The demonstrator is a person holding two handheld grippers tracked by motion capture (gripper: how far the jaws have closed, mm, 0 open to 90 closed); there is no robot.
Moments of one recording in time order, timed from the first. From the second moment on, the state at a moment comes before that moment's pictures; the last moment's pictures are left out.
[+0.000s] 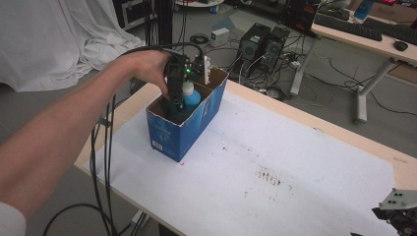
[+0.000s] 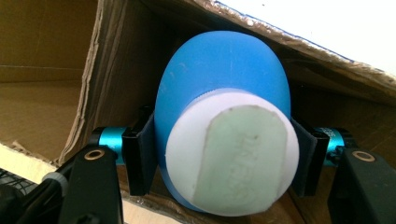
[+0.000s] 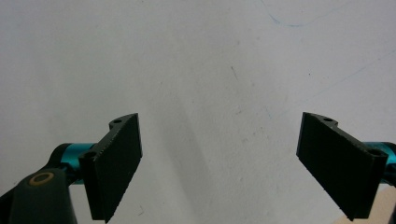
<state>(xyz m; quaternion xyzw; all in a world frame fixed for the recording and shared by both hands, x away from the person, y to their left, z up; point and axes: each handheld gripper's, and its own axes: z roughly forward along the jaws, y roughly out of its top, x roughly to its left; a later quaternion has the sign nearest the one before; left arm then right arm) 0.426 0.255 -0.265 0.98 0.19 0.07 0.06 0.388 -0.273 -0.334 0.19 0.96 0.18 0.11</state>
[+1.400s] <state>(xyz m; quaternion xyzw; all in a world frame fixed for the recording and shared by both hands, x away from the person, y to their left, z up) 0.430 0.255 -0.271 0.97 0.21 0.07 0.06 0.387 -0.270 -0.338 0.20 0.96 0.18 0.11</state>
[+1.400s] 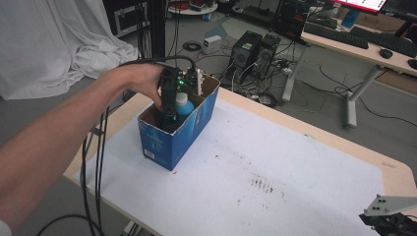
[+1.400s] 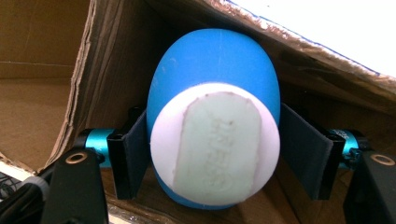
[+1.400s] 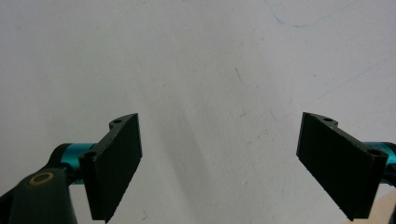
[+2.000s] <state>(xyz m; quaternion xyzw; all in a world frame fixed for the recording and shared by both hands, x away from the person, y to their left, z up) 0.430 0.259 -0.236 0.97 0.23 0.11 0.06 0.385 -0.271 -0.339 0.20 0.96 0.18 0.11</state>
